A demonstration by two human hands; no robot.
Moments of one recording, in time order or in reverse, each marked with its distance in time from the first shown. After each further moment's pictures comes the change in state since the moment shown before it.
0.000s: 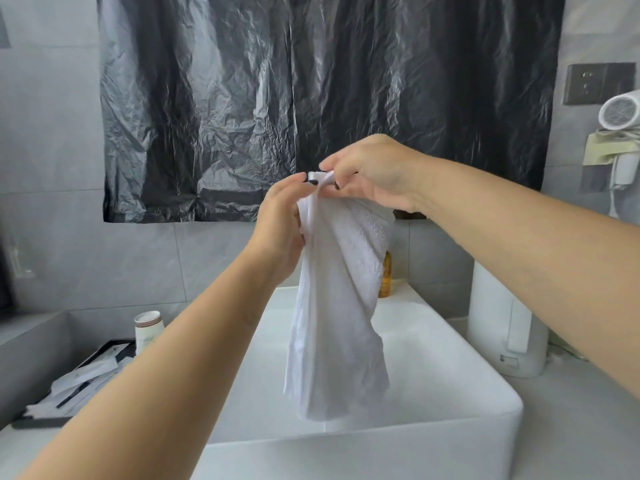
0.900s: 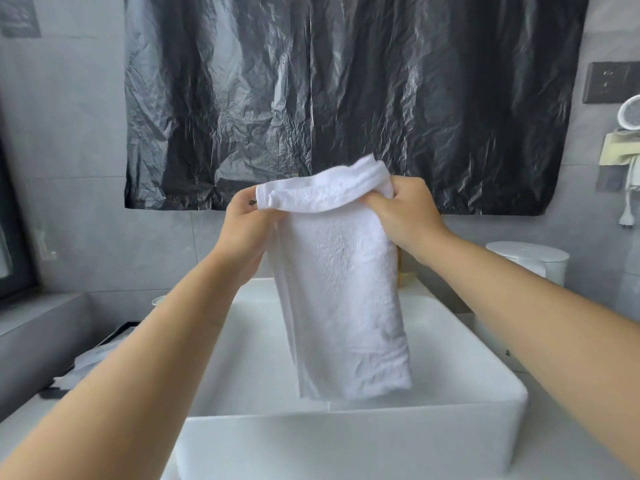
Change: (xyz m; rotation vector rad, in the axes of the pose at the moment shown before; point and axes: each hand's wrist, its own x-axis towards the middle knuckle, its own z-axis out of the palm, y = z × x) left_hand -0.015 0.001 -0.064 0.216 0.177 0.093; right_hand -0.026 0.064 0.006 -0.370 0.341 -0.299
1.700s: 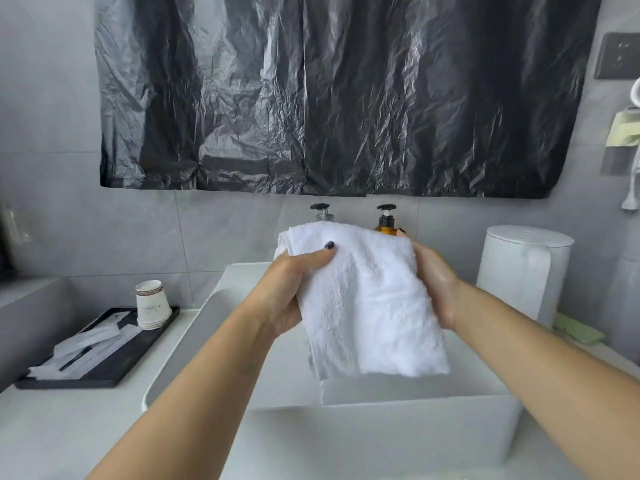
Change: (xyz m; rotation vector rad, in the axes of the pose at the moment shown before) left_hand -0.049 -0.064 0.035 -0.331 -0.310 -0.469; right_hand -0.052 0.095 -0.006 0.774 -0.415 0.958
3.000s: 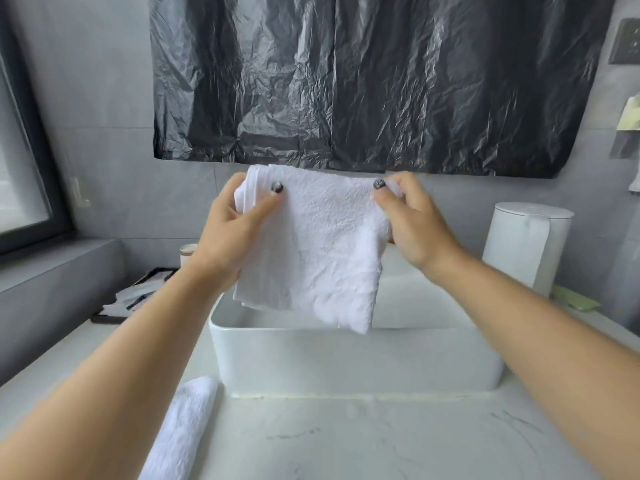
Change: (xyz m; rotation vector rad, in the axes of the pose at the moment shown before) left_hand -0.113 0.046 -0.046 0.429 0.299 0.531; right_hand -0.076 0.017 0.103 -0.737 0.366 -0.844
